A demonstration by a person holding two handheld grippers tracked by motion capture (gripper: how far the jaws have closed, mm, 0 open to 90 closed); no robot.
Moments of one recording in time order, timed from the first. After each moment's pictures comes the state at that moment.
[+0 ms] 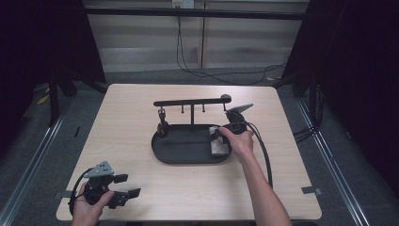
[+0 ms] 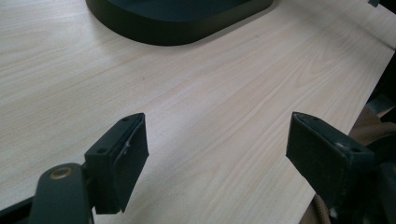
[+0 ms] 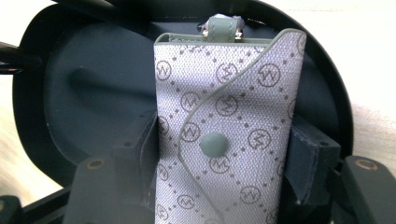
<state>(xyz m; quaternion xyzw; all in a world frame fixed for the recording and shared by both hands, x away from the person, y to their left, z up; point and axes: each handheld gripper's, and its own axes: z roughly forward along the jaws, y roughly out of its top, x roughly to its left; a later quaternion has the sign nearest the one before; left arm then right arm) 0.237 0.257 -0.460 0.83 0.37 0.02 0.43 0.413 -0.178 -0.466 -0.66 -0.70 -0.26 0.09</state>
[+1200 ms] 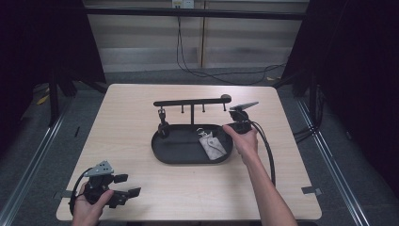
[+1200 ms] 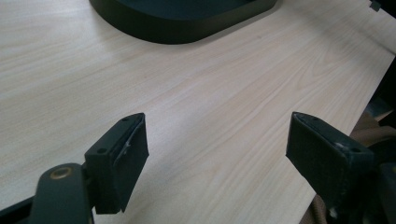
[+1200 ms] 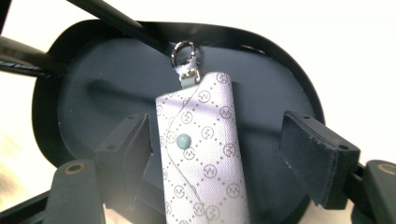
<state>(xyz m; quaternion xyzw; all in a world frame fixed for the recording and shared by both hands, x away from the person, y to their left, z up) 0.239 0.259 -0.461 0.82 0.38 0.01 0.43 0.399 -0.187 -0.444 -0.62 -0.72 -0.31 0.04</state>
